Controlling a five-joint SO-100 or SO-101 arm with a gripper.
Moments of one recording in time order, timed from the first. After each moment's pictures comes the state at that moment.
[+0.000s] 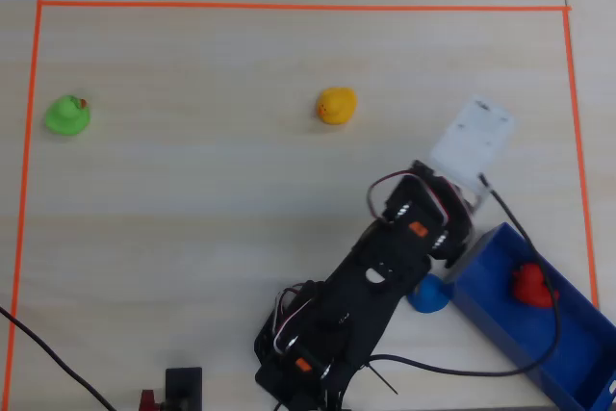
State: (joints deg) arm 41.5 128.9 102.0 83.5 -95.0
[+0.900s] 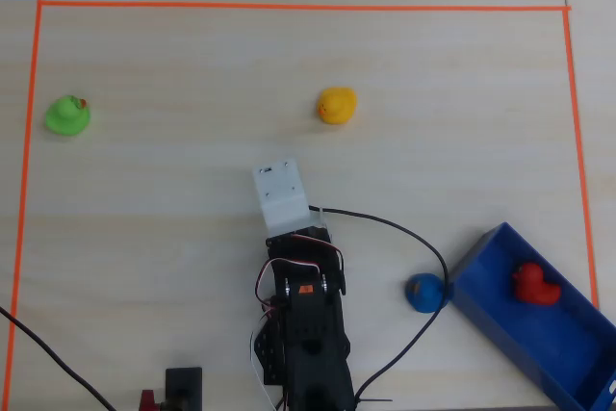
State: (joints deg) arm -1.0 189.8 176.7 75.1 -99.4
